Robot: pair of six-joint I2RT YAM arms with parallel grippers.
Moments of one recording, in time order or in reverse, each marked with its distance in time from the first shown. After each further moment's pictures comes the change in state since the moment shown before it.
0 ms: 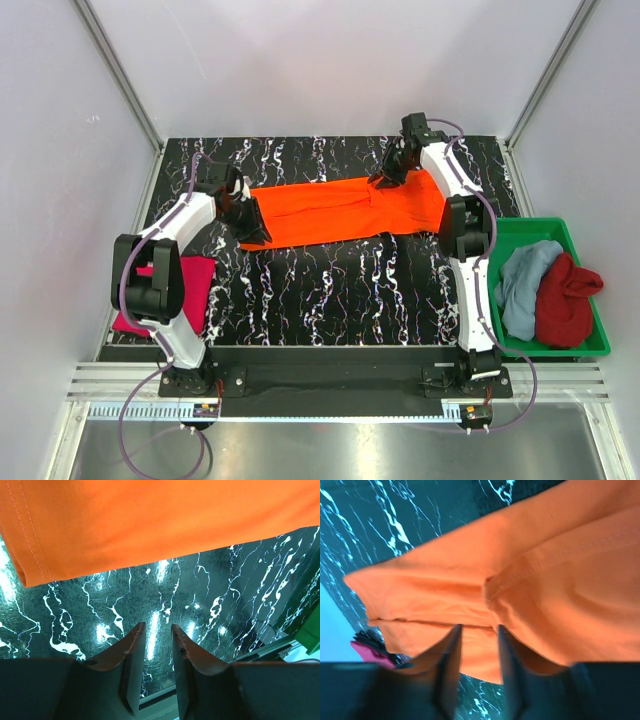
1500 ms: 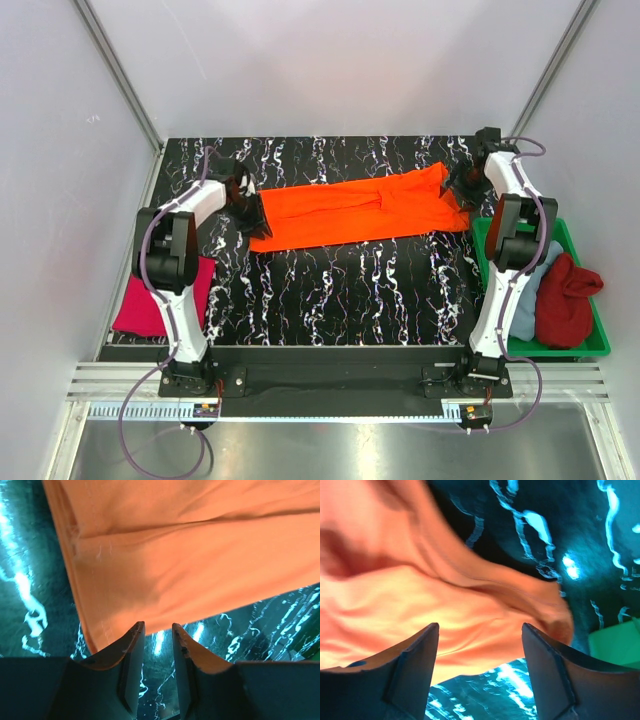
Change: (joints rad) left arm 0.023 0.232 0.166 0.009 -0.049 0.038; right arm -0.311 -0.289 -0.468 -0.002 0.341 -0.113
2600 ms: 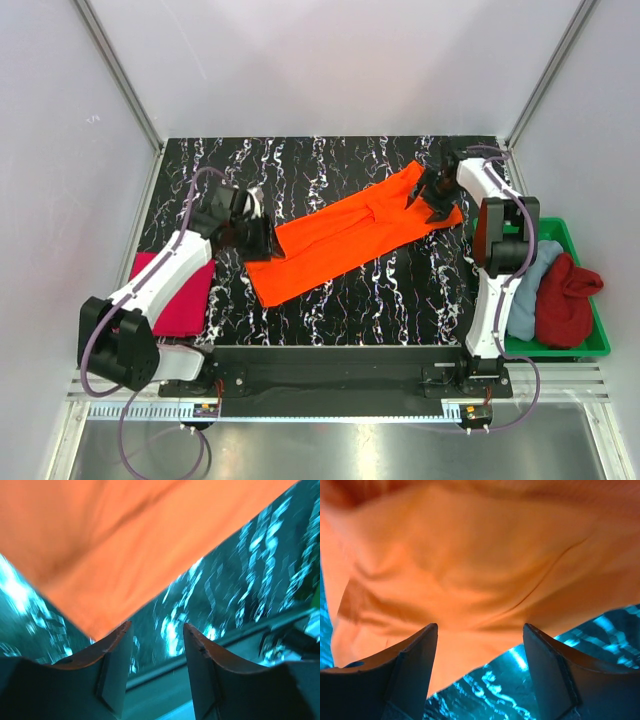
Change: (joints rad) left arm -0.219 -0.635 -0.435 0.017 -0.037 -0.114; right arm 0.143 -0.052 -0.109 0.018 -0.130 0.072
